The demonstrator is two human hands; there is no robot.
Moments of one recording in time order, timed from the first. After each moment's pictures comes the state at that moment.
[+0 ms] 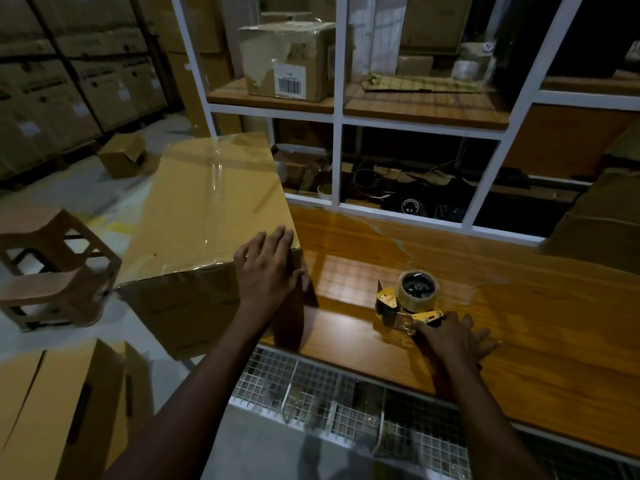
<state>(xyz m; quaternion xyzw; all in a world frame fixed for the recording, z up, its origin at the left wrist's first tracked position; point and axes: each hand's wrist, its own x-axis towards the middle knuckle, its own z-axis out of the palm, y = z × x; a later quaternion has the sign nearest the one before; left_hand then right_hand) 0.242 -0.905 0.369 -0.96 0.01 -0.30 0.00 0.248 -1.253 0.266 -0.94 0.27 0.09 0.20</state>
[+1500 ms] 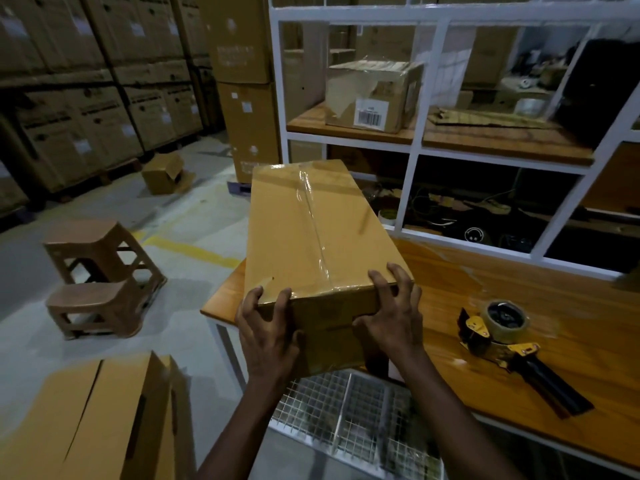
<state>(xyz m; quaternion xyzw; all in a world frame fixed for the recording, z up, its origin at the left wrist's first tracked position) 0.141 -0.740 0.342 -0.91 -0.06 -0.33 -0.23 0.219 -0.950 0.358 -0.94 -0.12 -0.20 0.25</state>
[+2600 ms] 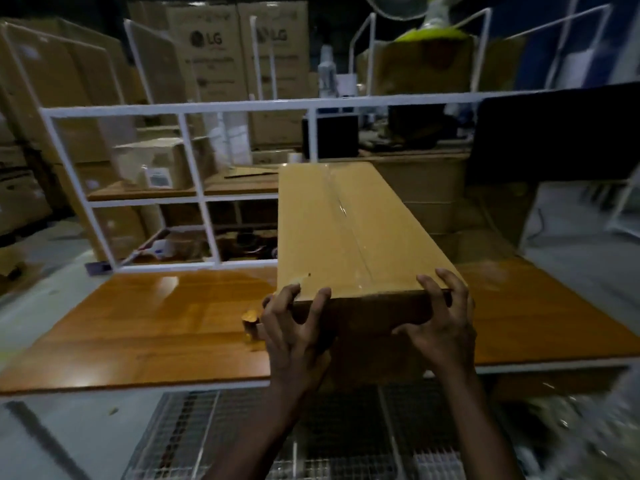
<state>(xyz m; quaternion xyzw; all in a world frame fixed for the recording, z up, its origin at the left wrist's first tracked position) -0.016 -1.227 0.444 -0.83 0.26 -0.41 -0.27 -0.039 -1.466 0.448 -0.89 0.06 -0.41 0.21</state>
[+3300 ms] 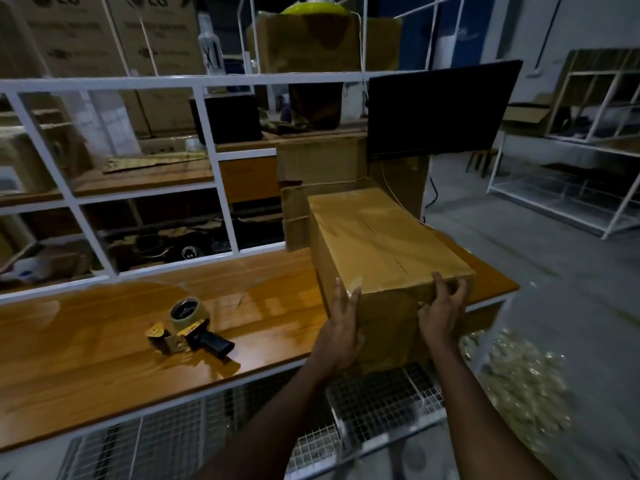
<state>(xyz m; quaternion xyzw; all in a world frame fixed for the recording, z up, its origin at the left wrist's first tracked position) 0.007 -1.438 0.372 -0.83 0.46 -0.02 -0.31 -0.058 -1.648 0.365 -0.82 0.40 -0.34 0.24</state>
